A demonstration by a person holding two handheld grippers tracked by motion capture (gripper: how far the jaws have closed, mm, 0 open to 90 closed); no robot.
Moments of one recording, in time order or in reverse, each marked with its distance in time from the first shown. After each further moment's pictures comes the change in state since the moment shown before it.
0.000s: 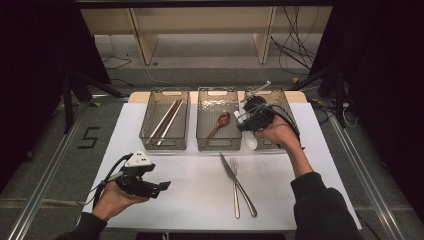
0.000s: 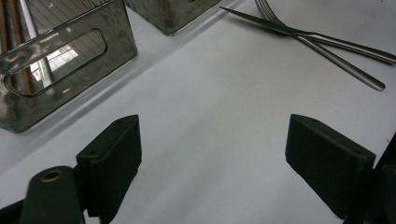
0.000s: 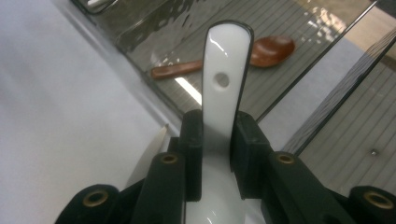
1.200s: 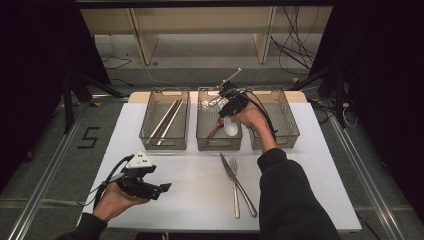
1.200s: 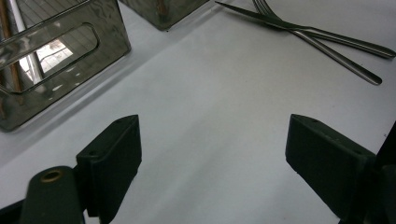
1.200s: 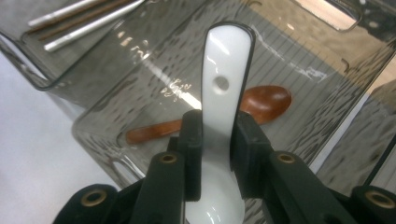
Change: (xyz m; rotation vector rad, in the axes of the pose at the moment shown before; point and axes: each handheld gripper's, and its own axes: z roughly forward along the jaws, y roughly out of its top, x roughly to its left) left arm 0.000 -0.002 0.002 0.010 -0.015 0.004; right arm -0.005 0.068 0.061 0.060 -0.059 0.061
